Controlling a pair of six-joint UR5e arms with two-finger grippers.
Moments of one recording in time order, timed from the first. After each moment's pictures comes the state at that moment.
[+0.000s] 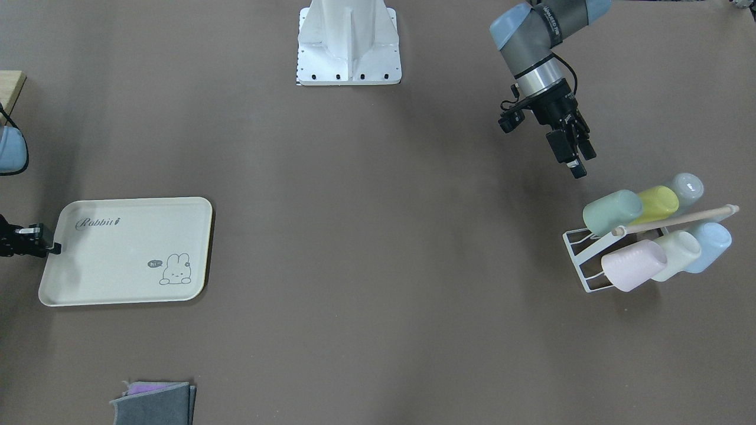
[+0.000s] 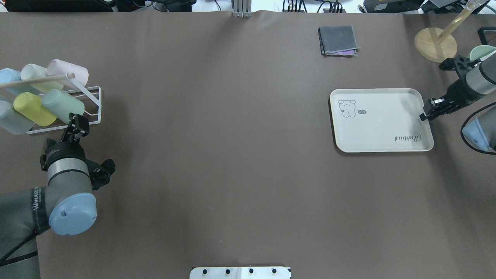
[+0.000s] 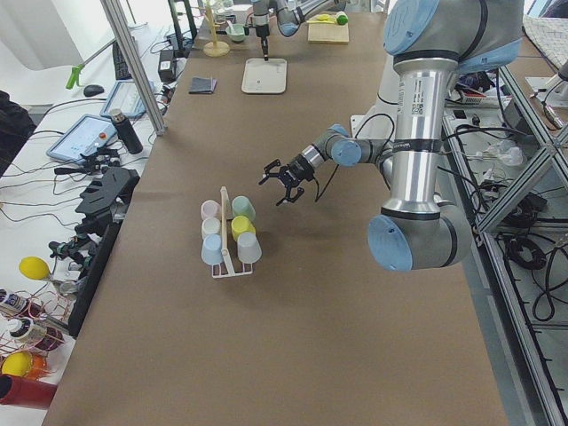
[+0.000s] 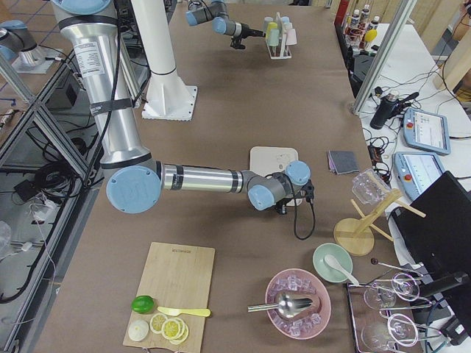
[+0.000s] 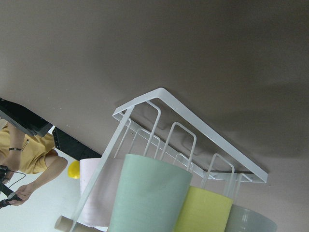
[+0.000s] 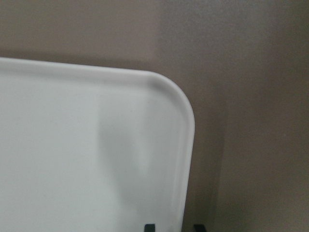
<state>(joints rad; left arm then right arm) -0.32 -1.60 -2.06 -1.31 -0.71 0.68 1.14 -1.35 1.23 -1.02 2.44 0.48</state>
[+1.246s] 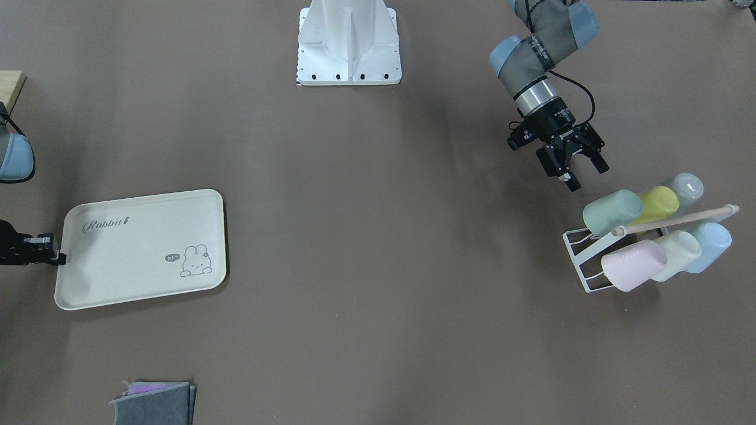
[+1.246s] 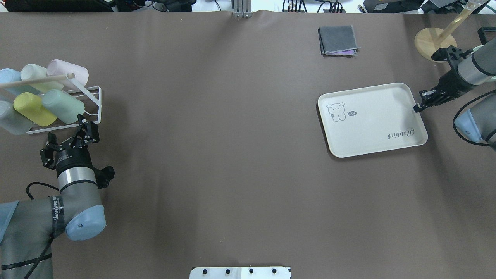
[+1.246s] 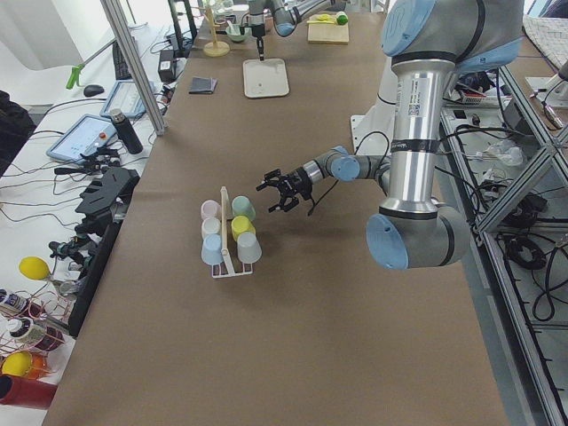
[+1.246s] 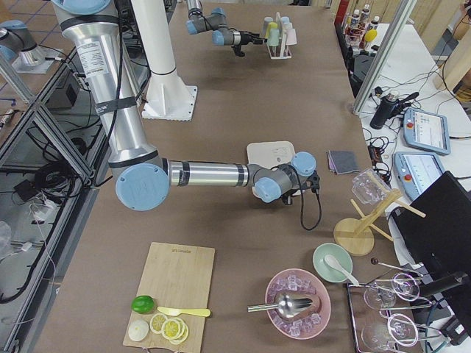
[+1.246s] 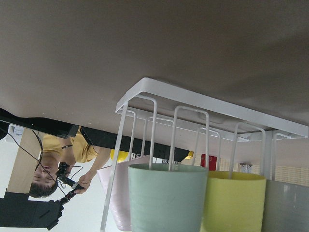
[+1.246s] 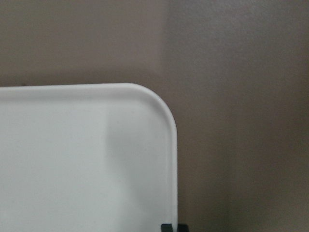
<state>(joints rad) -0.29 -1.61 -1.91 -1.31 -0.52 0.76 1.14 -1.29 1.25 -1.02 2.46 0.53</state>
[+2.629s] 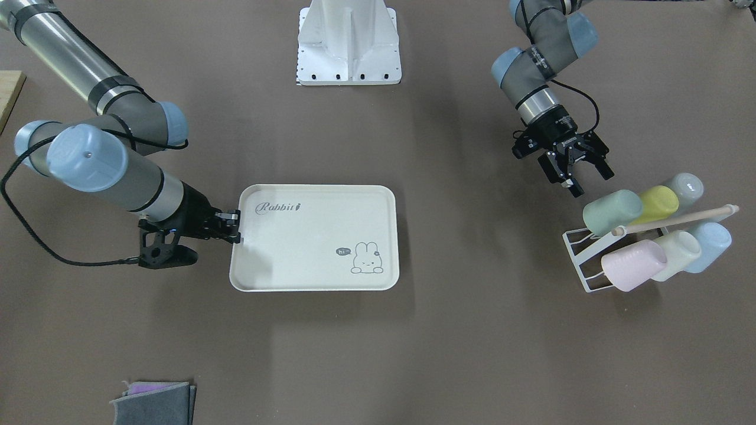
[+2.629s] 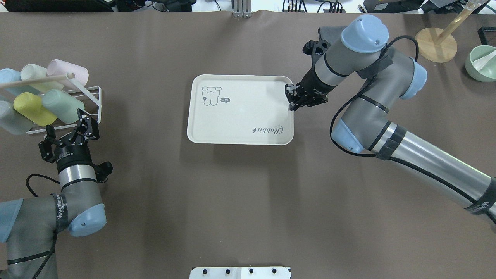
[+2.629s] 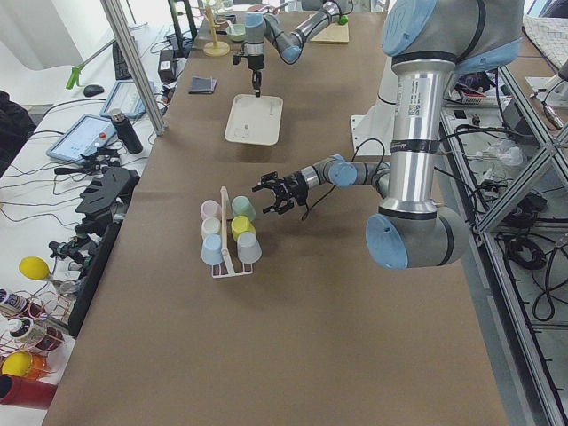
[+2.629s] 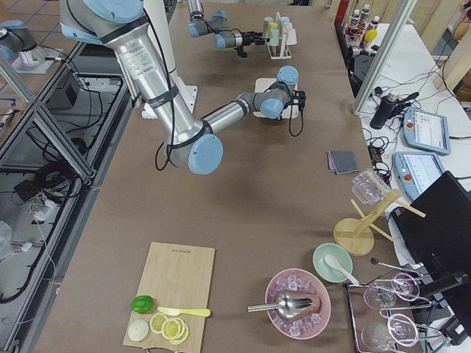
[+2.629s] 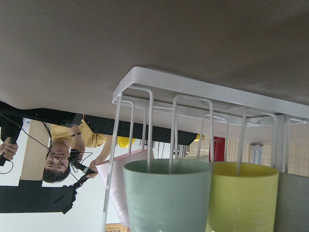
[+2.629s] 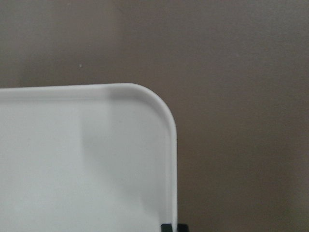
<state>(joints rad) -0.30 -1.62 -1.85 -1.31 -0.40 0.76 0.77 -0.93 1.42 -1.13 2.23 1.16</state>
